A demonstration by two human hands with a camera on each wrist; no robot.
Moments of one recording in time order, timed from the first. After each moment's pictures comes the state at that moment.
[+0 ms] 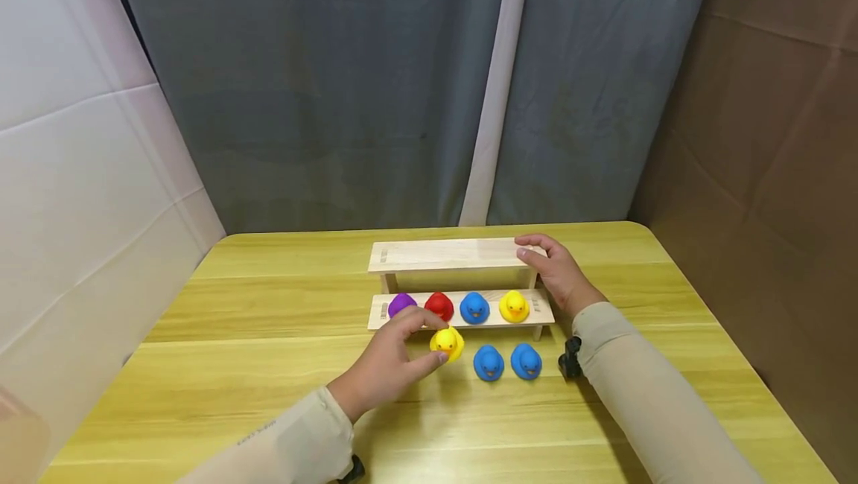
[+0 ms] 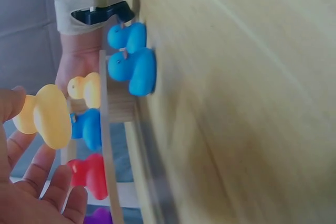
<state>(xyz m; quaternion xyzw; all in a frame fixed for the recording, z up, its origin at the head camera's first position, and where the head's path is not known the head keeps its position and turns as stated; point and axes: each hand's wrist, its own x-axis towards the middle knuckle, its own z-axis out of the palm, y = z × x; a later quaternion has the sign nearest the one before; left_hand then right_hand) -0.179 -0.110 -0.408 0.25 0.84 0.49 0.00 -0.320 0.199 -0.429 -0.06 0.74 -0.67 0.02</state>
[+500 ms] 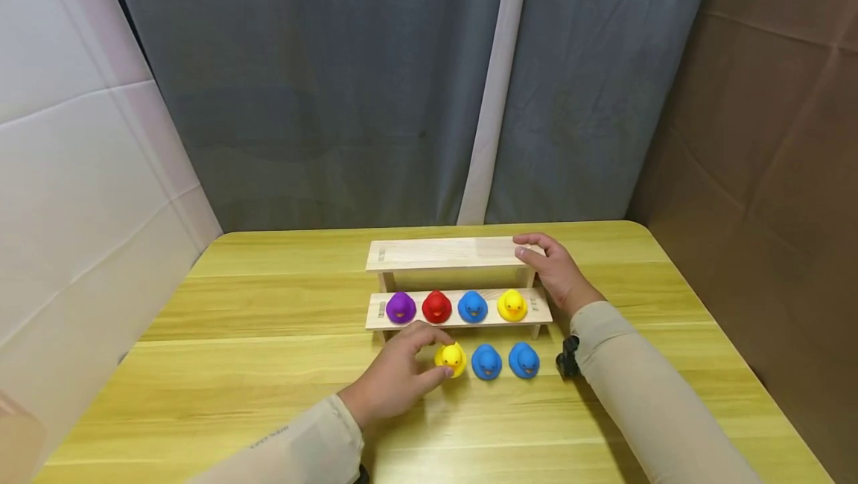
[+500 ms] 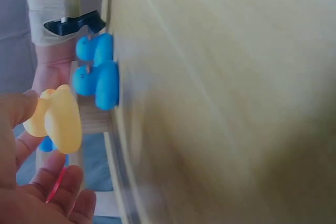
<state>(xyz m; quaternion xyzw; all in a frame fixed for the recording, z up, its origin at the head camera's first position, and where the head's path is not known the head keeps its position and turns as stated) -0.179 -0.103 -0.434 0.26 0.86 0.44 0.02 -0.318 0.199 -0.429 -0.06 0.74 -0.67 0.01</state>
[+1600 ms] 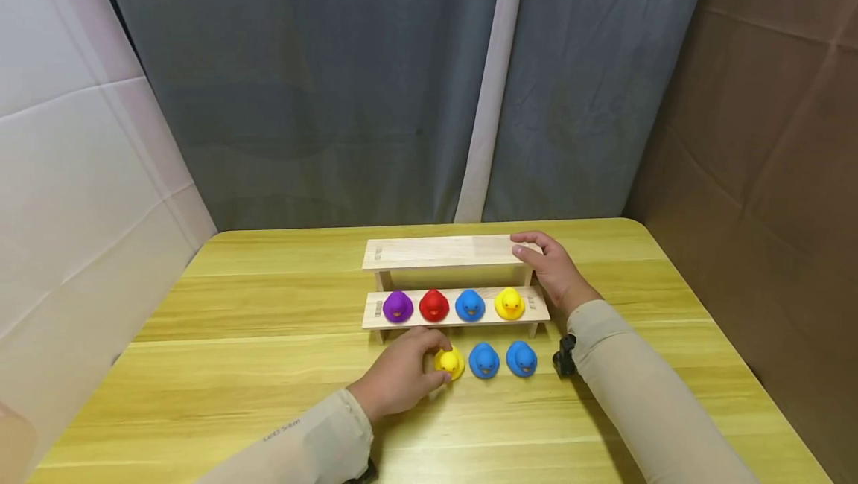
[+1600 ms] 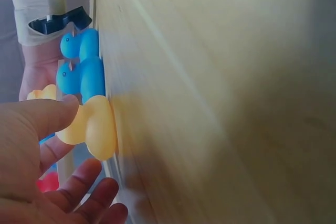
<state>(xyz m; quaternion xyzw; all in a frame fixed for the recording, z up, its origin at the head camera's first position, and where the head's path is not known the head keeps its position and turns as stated) -0.188 -0.094 -0.445 0.25 0.91 0.33 0.03 -0.320 0.199 -0.430 -0.05 0.74 -0.67 0.01</state>
